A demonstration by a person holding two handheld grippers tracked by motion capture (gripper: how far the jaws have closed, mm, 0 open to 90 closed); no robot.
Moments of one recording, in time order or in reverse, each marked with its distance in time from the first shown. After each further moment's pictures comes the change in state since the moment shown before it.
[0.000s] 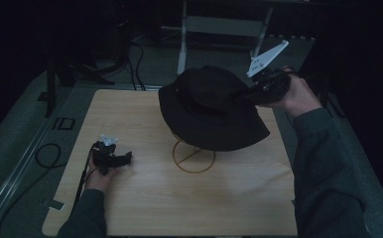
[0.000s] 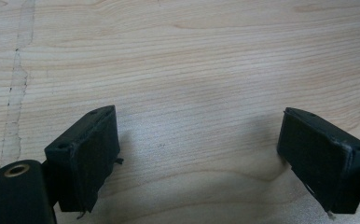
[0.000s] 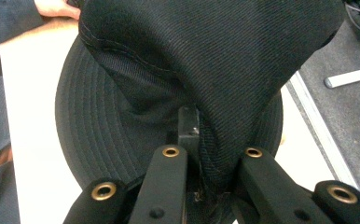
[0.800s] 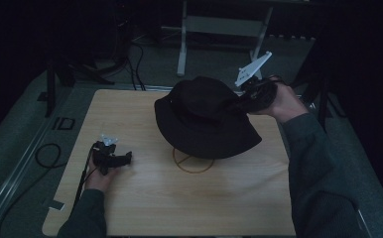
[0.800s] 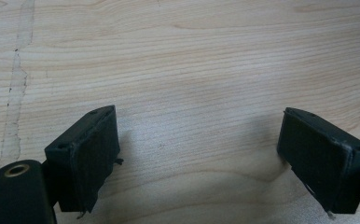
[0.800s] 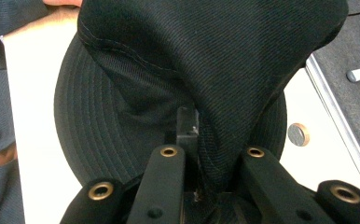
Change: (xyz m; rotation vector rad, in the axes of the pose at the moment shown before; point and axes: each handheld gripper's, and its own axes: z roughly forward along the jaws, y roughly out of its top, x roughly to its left) left arm 0.000 0.000 0.000 0.000 0.000 0.001; right arm 0.004 -0.003 0.033 0.027 0.049 0.005
